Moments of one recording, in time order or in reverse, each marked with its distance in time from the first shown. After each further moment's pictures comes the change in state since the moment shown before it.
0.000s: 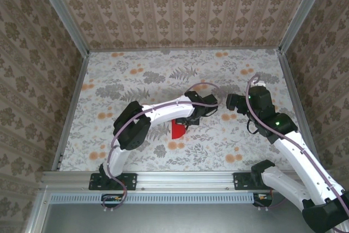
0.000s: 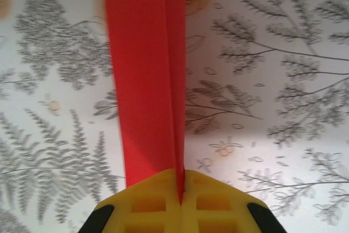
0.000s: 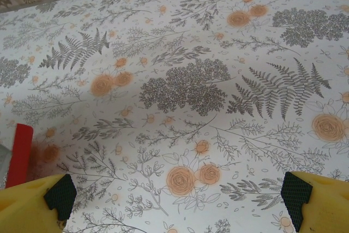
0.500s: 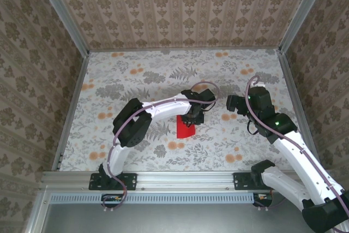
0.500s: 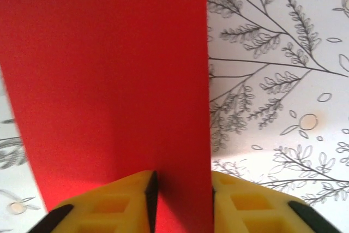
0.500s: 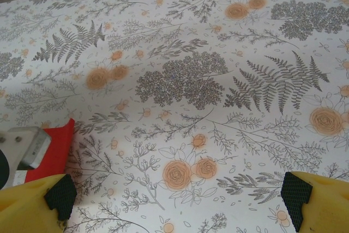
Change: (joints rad) left arm 0.056 0.014 -0.065 0.251 0.259 0.125; right arm -0.003 0.003 -0.007 -0.014 -0.007 0.000
